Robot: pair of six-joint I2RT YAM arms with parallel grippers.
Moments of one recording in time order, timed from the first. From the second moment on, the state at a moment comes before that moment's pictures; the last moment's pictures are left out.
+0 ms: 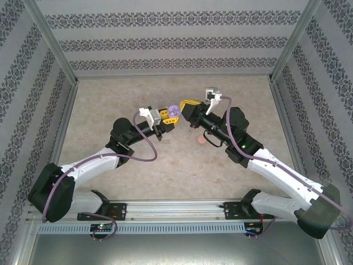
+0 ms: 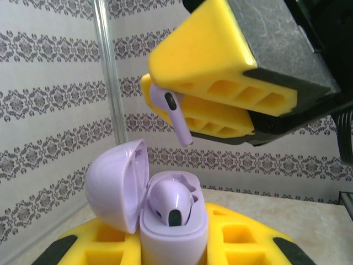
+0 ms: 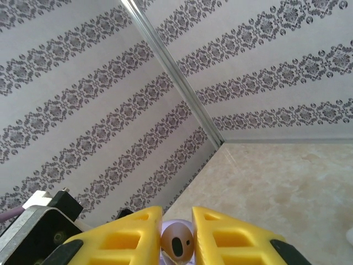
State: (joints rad) left arm -0.58 1.30 0.67 0.87 0.53 -0.01; right arm 0.70 1.07 0.89 0.26 -0.15 0.60
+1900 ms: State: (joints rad) left arm -0.59 1.33 0.70 0.89 0.50 -0.03; right arm 0.73 1.12 0.82 0.43 -0.14 0.63
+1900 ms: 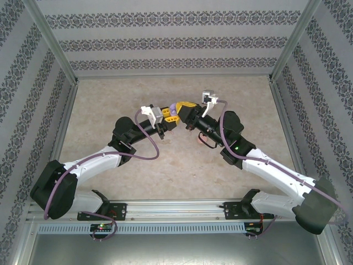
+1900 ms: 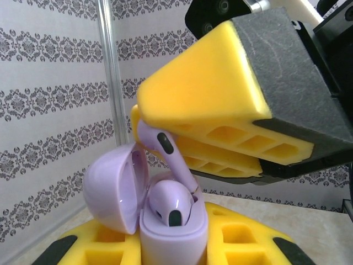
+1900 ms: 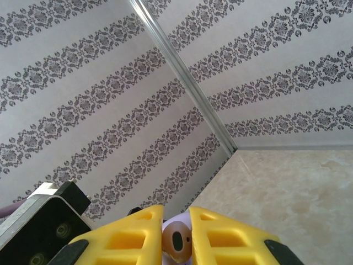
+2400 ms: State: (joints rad) left arm -0.59 1.33 0.70 0.88 0.49 -0.03; right arm 0.71 1.10 0.79 0.43 -0.14 0.63
